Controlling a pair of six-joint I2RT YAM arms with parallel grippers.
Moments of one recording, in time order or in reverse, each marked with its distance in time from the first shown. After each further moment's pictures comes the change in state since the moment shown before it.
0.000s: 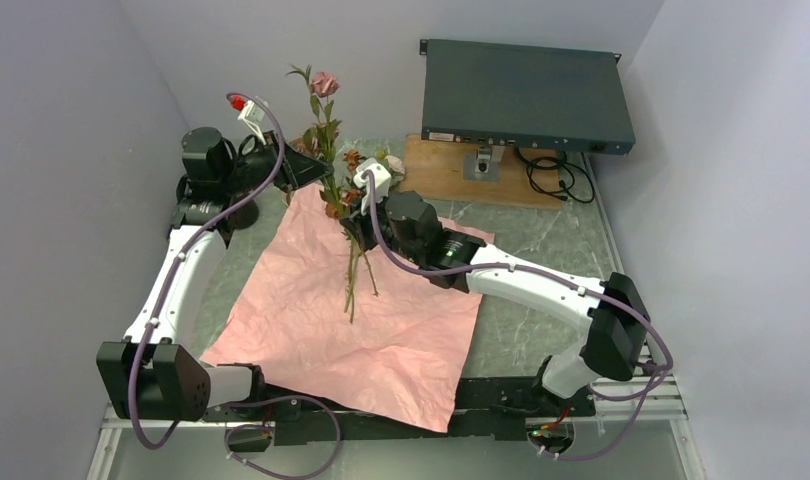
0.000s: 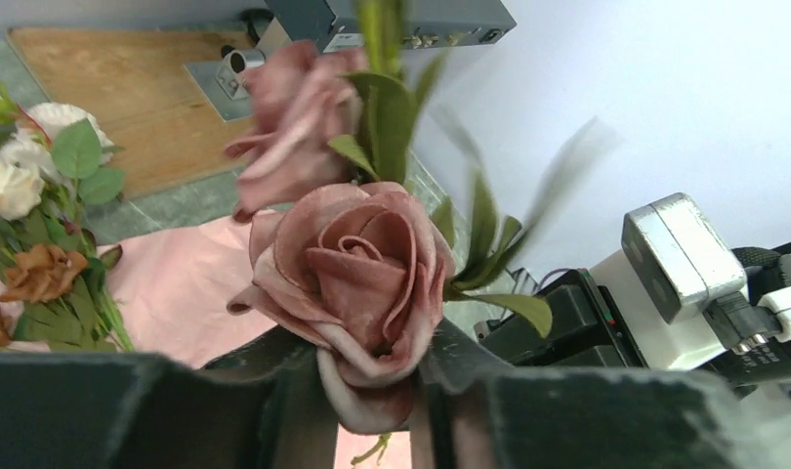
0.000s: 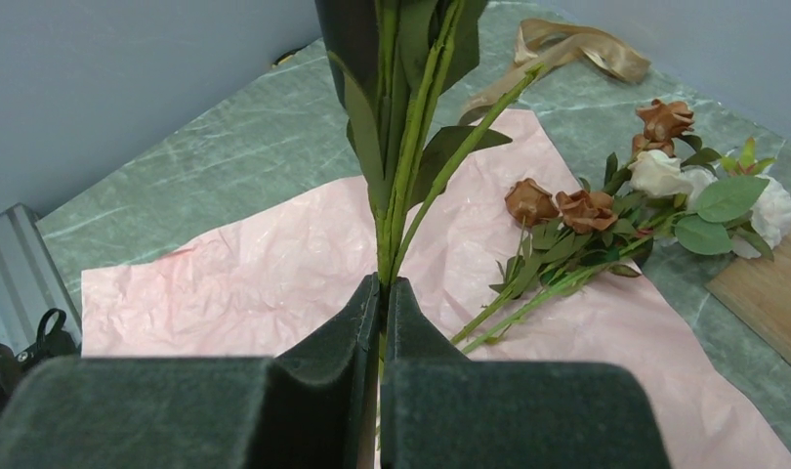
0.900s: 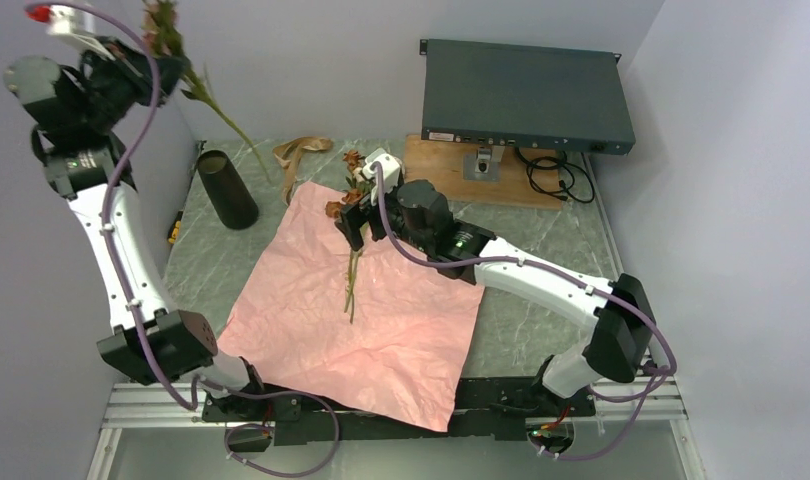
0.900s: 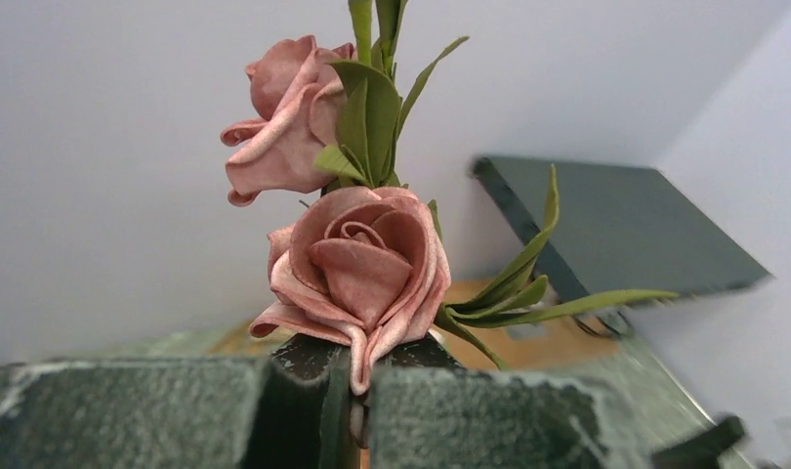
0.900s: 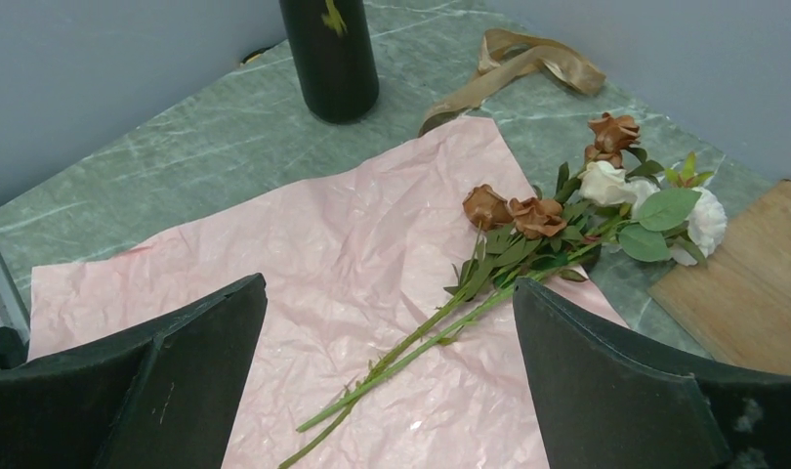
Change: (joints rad) left arm 0.454 0.183 0.616 -0.153 -0.079 0.133; right arm -0.057 -0.011 0.013 -0.023 -0.041 -0.072
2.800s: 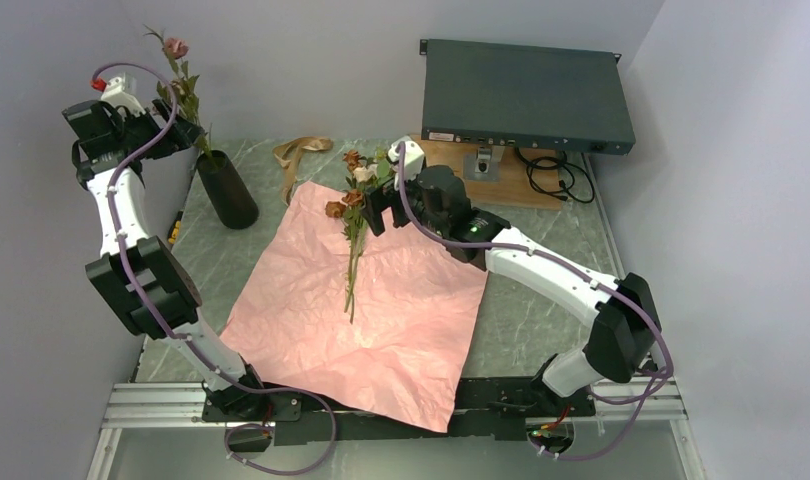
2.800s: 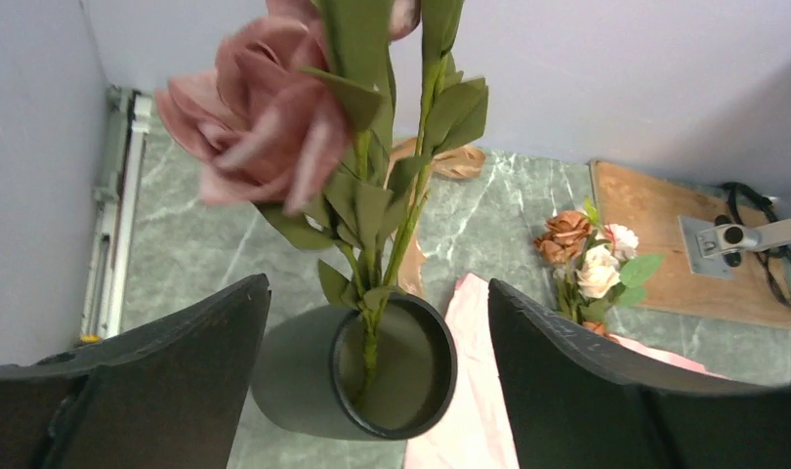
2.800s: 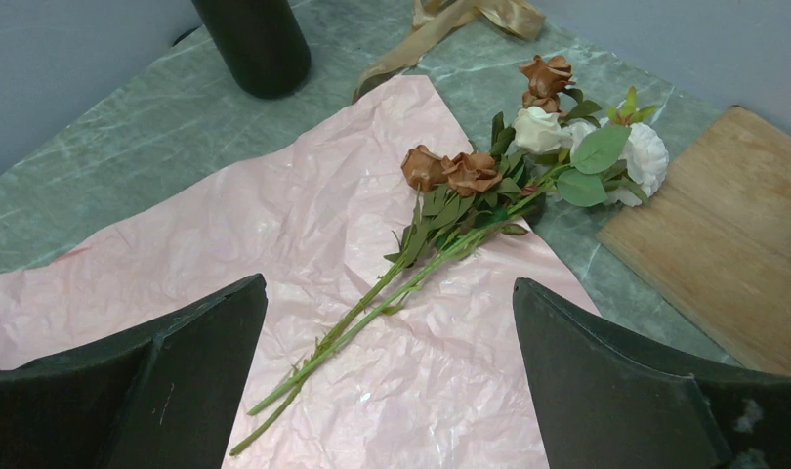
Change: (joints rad) left arm 0.118 0.343 -0.105 -0.123 -0.162 0.307; right arm -0.150 -0.014 -0.025 -0.058 -0.063 0.039
